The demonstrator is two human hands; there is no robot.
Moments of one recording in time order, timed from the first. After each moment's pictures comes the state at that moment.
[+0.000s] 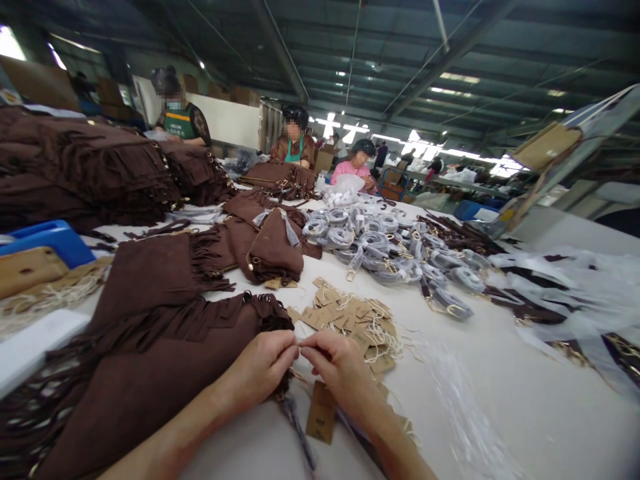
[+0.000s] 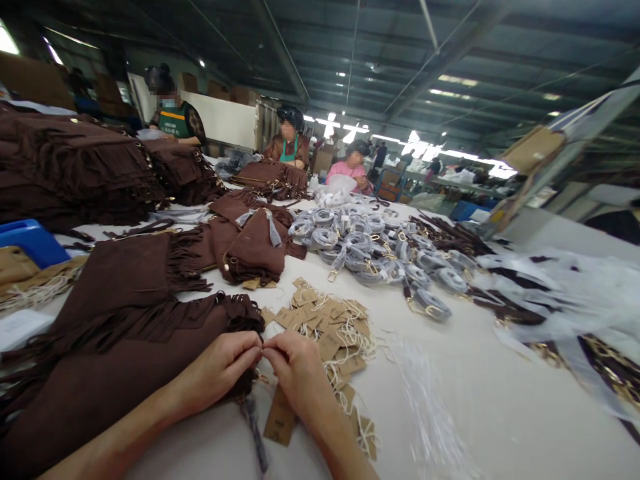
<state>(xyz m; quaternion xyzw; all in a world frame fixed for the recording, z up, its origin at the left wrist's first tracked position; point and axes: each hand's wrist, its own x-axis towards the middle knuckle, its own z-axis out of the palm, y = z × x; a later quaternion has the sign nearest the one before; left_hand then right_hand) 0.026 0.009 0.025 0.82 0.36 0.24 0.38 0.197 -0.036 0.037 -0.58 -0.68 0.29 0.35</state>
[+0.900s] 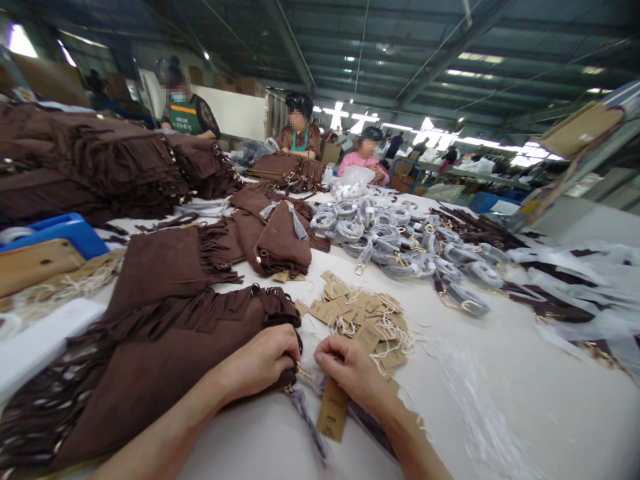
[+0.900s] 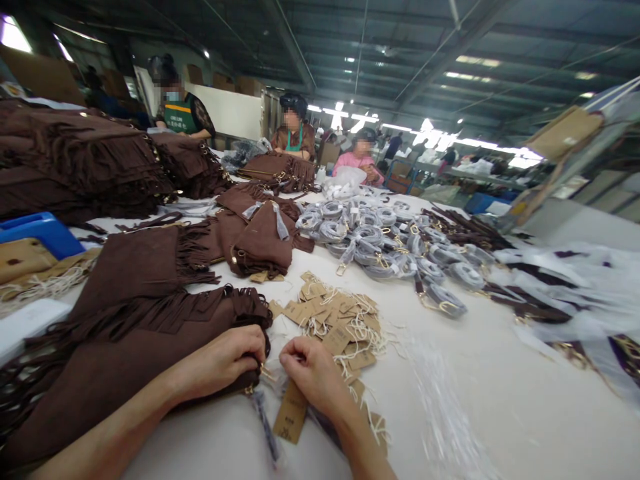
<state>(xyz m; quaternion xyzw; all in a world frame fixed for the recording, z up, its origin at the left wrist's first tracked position) 0.011 0.018 0.024 0.85 0.33 0.13 0.39 0.215 -0.035 0.001 -0.59 -0.65 0.37 0.30</state>
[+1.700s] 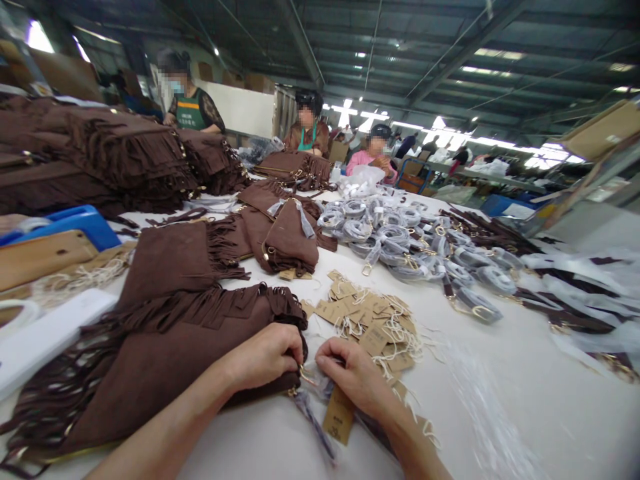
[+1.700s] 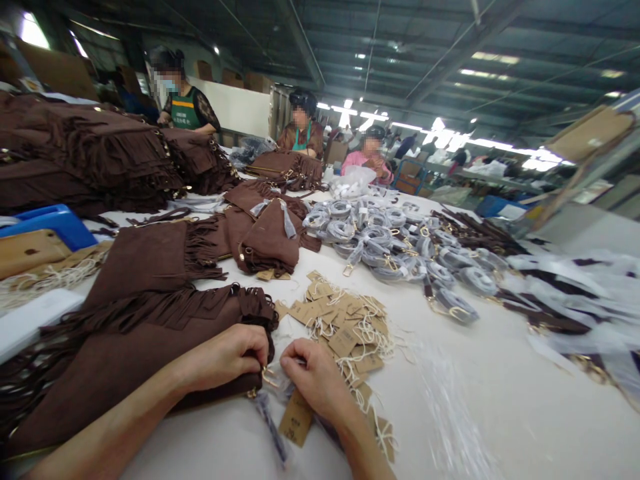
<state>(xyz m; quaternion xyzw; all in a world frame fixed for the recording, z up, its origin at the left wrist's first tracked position) 0.011 0.023 0.021 0.83 0.34 0.12 0.42 0.211 -0.036 0.000 -0.58 -0.68 0.37 0.28</state>
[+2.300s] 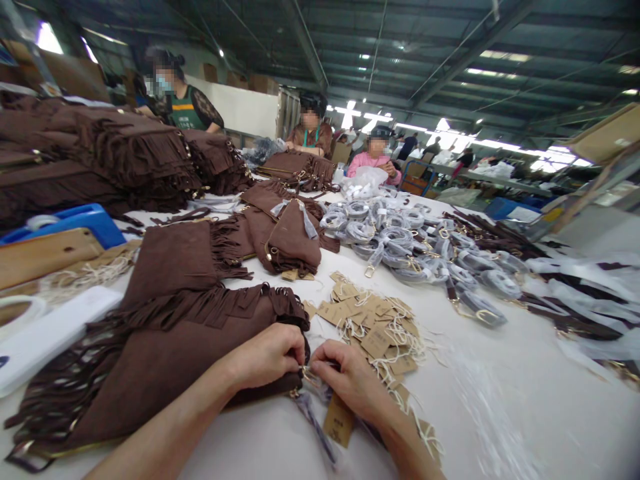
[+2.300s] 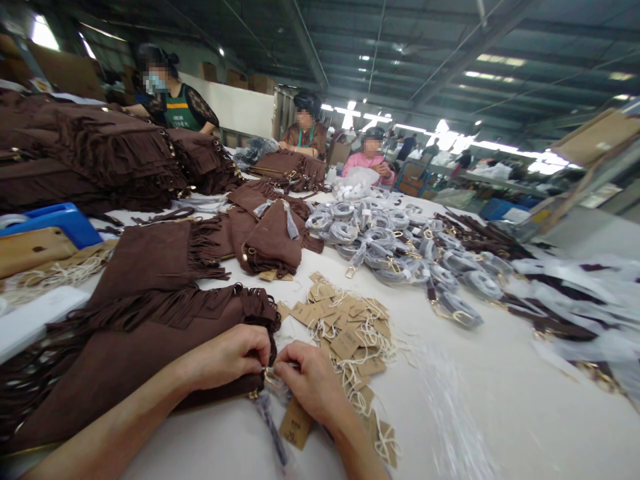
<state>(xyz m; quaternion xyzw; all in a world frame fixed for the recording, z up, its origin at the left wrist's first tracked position) 0.009 0.023 0.017 0.84 0.34 0.12 0.41 0.201 -0.036 0.004 -0.56 -0.69 0.37 0.26</state>
